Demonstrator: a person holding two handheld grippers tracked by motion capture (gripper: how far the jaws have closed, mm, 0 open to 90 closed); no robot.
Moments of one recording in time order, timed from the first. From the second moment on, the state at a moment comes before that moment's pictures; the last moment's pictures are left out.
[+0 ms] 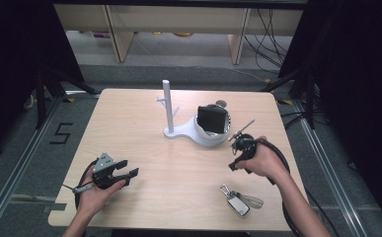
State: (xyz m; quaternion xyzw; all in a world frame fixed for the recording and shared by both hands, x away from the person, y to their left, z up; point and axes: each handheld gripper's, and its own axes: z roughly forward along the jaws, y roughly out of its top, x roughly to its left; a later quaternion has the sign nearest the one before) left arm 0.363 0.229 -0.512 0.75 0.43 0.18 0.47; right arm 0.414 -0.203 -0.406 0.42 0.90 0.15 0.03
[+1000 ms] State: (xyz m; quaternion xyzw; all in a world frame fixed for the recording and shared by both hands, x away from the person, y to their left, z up) left arm 0.363 0.228 -0.515 0.75 0.43 0.18 0.47; right arm 0.383 -0.173 -0.468 0.44 0.90 0.07 -0.01
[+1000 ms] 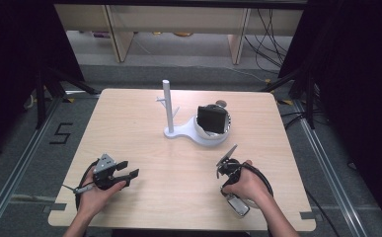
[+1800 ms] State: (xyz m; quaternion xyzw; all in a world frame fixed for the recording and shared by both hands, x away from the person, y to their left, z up) left arm 0.363 0.229 -0.514 0.75 0.43 0.18 0.47; right arm 0.383 -0.160 -0.474 0.44 0.90 0.02 0.00
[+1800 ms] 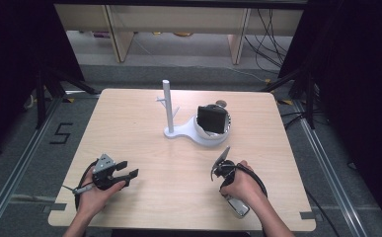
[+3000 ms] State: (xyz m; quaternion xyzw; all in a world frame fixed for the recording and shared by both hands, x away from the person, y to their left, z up) left arm 0.359 0.230 -0.514 0.75 0.43 0.18 0.48; right arm 0.383 -0.160 -0.454 0.48 0.87 0.08 0.02
